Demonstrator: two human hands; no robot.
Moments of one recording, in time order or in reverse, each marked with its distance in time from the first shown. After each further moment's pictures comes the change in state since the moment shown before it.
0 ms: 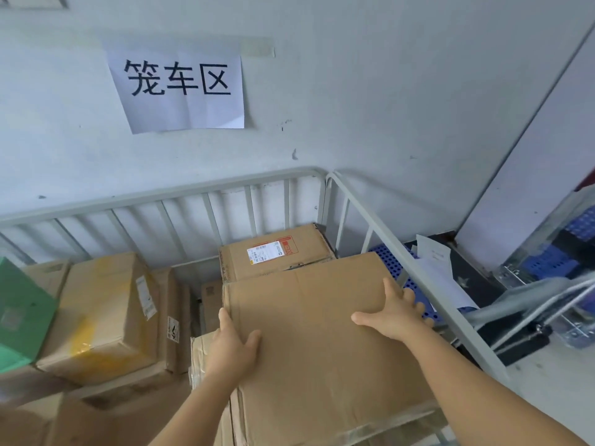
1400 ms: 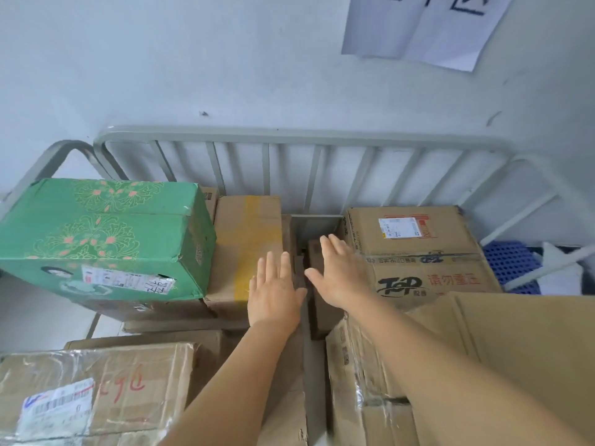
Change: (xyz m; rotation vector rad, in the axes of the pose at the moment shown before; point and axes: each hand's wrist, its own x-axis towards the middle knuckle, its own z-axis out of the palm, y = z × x) left_hand 0.140 -0.187 -0.186 0.384 0.040 0.064; right_hand -0.072 -0.409 0.220 -0.300 -0.022 -0.694
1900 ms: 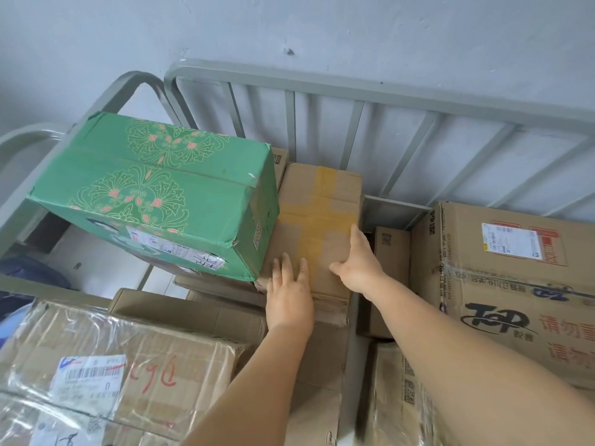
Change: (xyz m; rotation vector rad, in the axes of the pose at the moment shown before) left_hand 0.053 -0.087 0.055 0.043 -0.059 -0.271; right_hand 0.116 -0.043 0.096 0.450 -0.287 0.061
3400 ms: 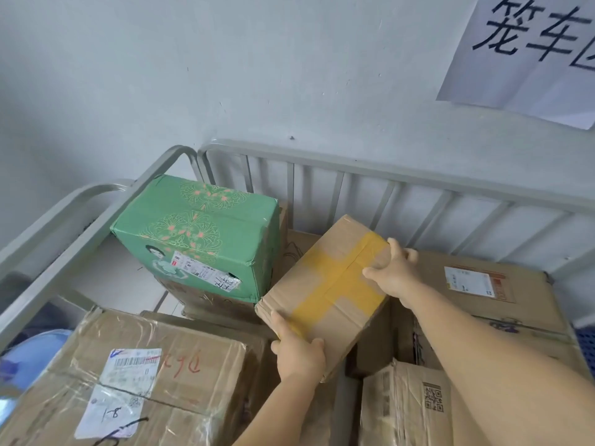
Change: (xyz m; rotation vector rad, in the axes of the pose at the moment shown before) left_hand -0.113 0.033 -0.044 -0.931 -0.003 -0.417; right_hand -0.078 -0.011 -0.109 0.062 0.269 0.037
